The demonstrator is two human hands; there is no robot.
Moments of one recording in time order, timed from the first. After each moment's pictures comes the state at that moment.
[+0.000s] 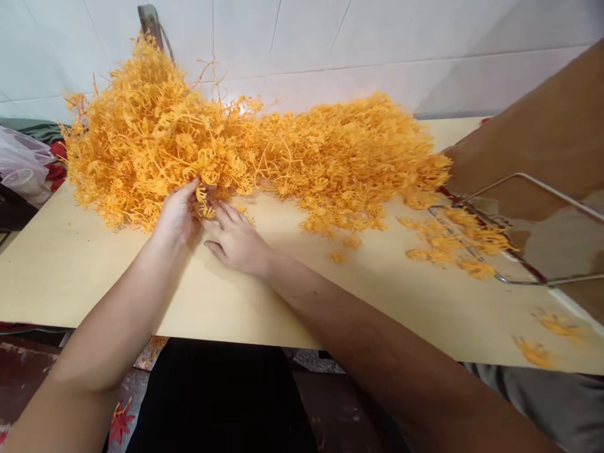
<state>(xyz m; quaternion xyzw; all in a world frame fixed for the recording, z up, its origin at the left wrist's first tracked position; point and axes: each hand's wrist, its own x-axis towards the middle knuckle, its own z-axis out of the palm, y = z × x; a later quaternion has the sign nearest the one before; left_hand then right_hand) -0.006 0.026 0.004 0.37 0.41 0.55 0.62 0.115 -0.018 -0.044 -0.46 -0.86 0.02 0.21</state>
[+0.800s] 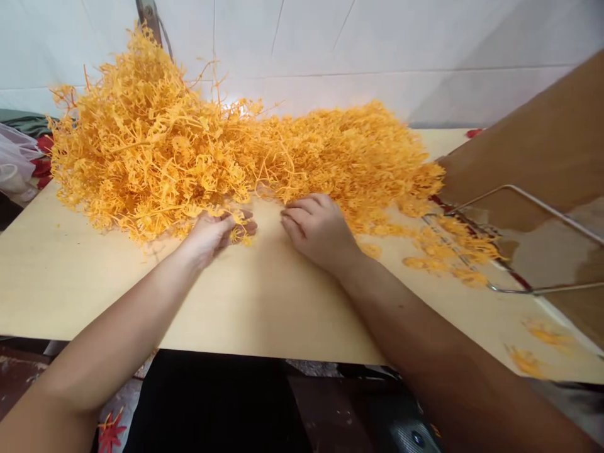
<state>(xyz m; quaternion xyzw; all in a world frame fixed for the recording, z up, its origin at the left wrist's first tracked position) 0.023 -0.003 -0.011 0.37 0.41 0.40 0.73 0.222 -0.020 -0.041 -0.55 -0.78 -0.11 0.27</state>
